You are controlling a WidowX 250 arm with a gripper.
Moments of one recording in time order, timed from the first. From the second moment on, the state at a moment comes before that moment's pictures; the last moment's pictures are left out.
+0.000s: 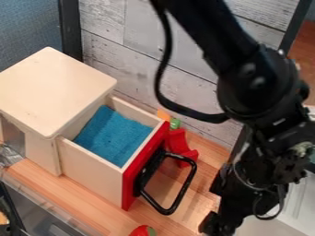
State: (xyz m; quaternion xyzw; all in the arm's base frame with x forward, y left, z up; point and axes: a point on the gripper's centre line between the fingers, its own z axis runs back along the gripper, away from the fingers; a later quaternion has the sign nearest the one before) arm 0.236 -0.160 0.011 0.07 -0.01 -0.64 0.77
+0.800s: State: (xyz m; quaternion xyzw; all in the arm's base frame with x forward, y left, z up) arm 0.249 -0.147 -0.020 0.07 0.02 -0.61 0.79
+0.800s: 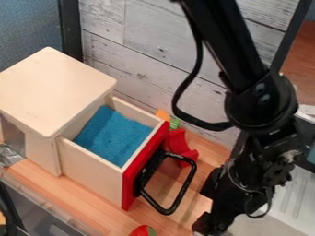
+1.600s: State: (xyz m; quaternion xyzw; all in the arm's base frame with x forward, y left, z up) arm 0.232 -0.106 -0.029 0.07 0.07 -0.59 0.80
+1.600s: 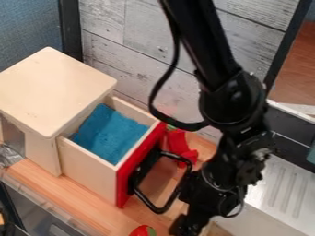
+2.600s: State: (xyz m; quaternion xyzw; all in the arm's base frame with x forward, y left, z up) arm 0.232 -0.046 -0.024 0.07 0.09 -0.53 0.84
